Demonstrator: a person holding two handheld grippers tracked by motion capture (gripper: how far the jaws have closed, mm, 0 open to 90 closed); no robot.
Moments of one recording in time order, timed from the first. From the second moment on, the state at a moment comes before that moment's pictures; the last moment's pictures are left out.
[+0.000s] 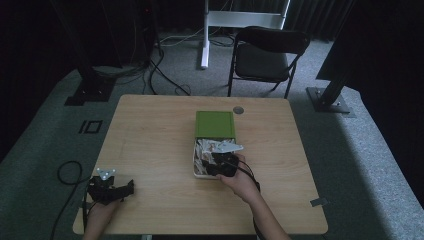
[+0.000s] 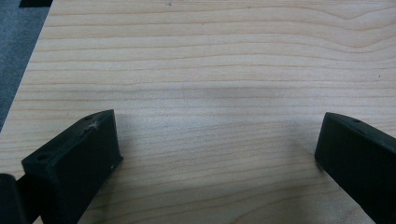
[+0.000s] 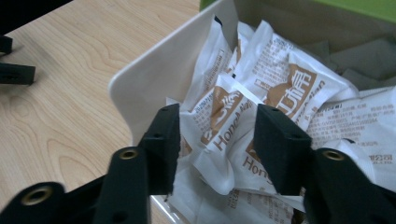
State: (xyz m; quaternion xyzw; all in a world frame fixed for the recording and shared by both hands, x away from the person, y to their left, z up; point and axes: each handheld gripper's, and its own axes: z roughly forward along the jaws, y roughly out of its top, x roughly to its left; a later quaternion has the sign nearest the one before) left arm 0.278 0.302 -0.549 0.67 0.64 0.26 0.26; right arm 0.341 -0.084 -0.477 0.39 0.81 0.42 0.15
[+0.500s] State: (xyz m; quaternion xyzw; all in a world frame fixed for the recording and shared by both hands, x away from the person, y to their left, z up) left arm 0.278 0.302 -0.549 0.67 0.64 0.26 0.26; right arm 0.344 -0.091 -0.470 0.40 0.80 0.42 0.13
